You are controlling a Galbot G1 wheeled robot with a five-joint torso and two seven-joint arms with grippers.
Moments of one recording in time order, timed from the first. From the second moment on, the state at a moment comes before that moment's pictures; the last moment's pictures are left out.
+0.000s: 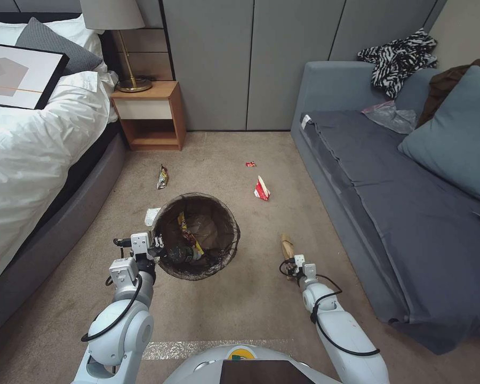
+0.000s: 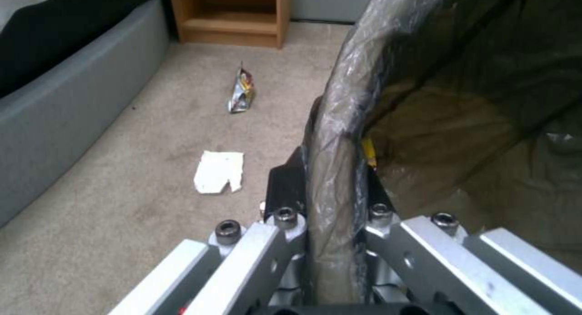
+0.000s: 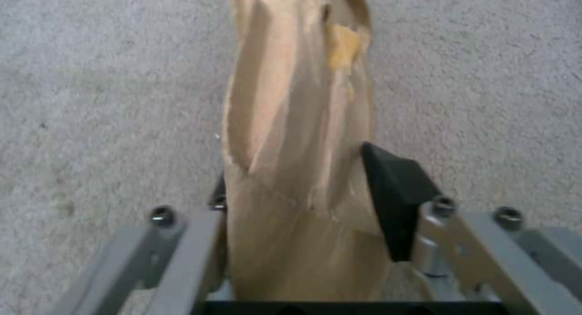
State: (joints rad) left arm 1.60 -1.42 -0.52 -2.33 -0.27 0.48 -0.29; right arm -1.08 1.34 0.35 1.13 0.21 -0.20 0.02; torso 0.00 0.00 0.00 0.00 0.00
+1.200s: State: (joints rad) left arm 1.59 -1.42 -0.51 -2.32 -0.27 0.49 -0.29; right arm -1.17 1.32 0.34 1.66 0.36 0.09 0.07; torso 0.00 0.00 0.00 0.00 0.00
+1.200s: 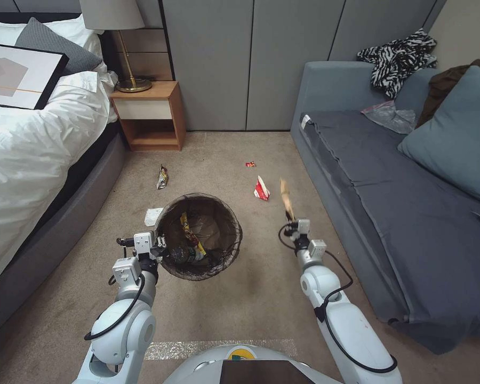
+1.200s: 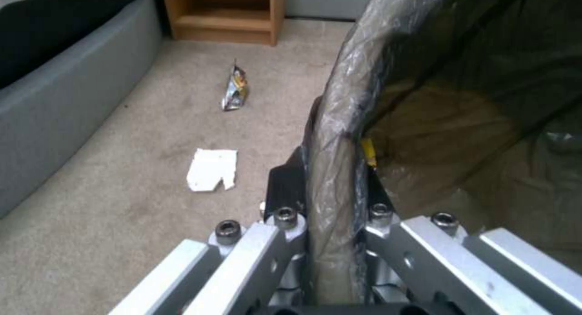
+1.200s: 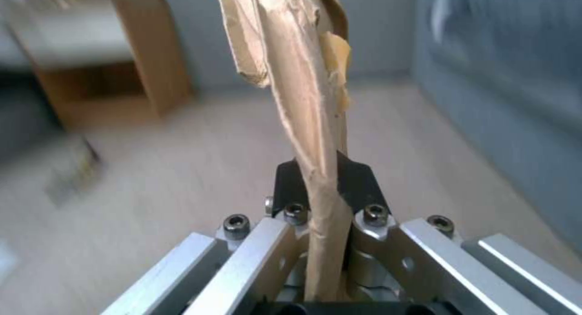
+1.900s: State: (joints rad) left arm 1.60 -1.42 -0.46 -2.35 -0.37 0.58 -0.31; right arm -1.18 1.22 0.09 2.19 0.44 0.18 -0.23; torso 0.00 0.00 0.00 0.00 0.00
